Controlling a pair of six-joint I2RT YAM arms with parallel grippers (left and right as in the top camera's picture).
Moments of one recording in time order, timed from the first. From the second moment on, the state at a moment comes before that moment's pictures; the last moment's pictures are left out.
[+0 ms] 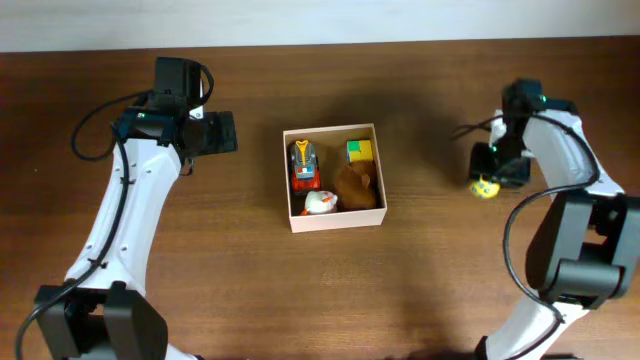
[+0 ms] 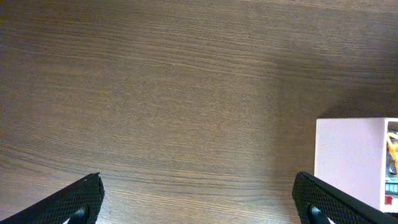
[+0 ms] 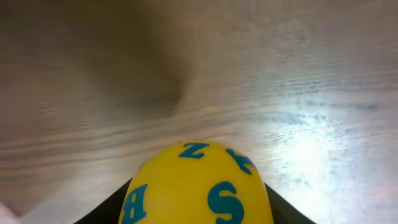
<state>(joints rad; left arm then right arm) -0.10 1.70 1.52 -0.91 -0.15 -0.18 -0.15 1.98 1.55 -1.12 -0.03 0.08</state>
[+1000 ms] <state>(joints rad) -0.10 1.70 1.52 -0.91 -0.15 -0.18 0.46 1.98 2.00 -1.20 -0.06 0.08</state>
